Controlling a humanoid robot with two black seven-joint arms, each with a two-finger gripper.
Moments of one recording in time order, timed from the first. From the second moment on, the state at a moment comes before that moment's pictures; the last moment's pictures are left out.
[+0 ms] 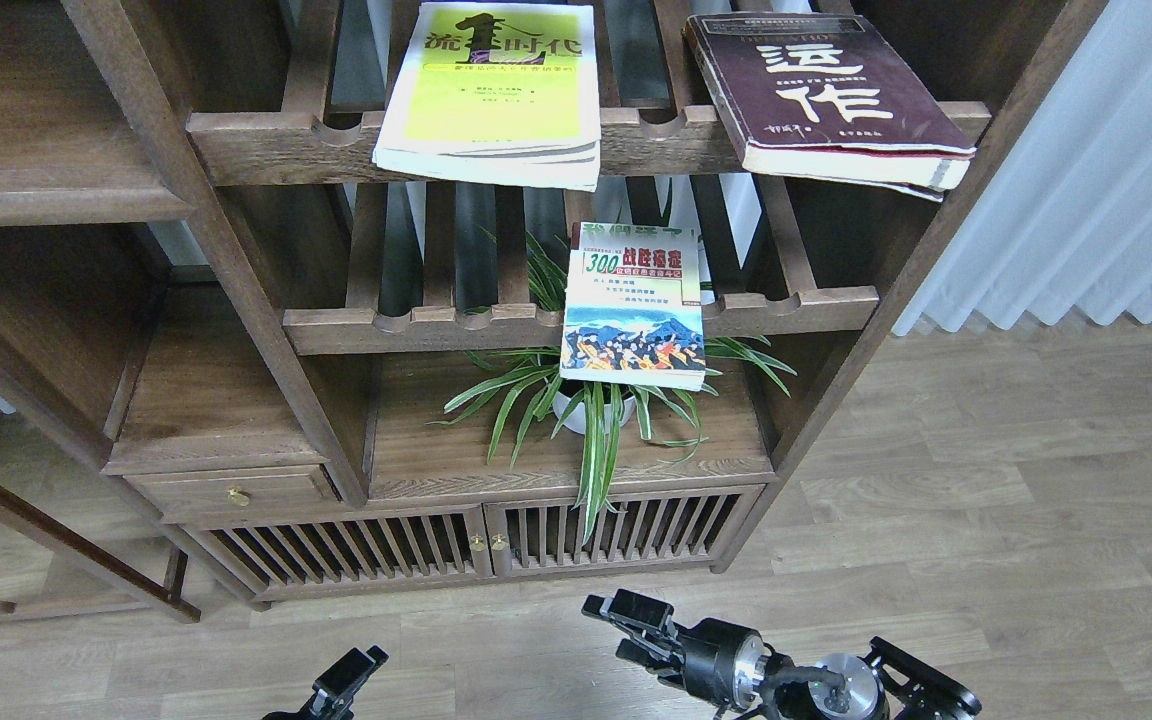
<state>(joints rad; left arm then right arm) -0.15 0.00 -0.71 -0.38 -0.31 -0.49 0.15 0.16 0.01 0.88 0.60 0.17 0.58 -0.49</state>
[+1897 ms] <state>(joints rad) -0.08 0.00 -0.72 -0.36 -0.31 -0.49 0.11 0.38 0.02 1.22 0.75 0.17 0.58 -0.43</state>
